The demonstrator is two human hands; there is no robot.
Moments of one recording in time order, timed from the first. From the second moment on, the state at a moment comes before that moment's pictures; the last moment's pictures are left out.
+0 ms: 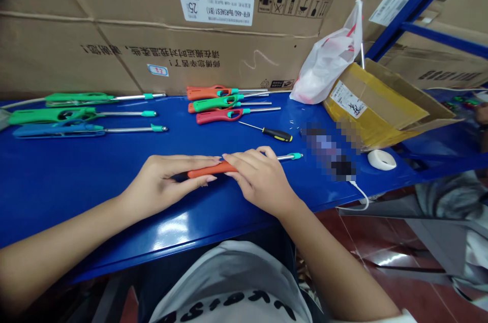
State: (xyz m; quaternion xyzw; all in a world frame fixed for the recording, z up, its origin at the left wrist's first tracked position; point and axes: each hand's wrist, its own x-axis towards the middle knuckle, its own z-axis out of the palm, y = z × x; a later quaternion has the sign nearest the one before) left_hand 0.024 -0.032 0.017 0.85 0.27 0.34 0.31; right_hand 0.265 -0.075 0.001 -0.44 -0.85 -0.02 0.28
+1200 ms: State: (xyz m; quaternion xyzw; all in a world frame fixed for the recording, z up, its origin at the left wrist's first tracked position) left_hand 0.011 -0.014 0.015 0.96 0.19 0.21 0.04; right_hand 0.266 -0.075 -0.003 -0.50 -0.83 -0.09 0.23
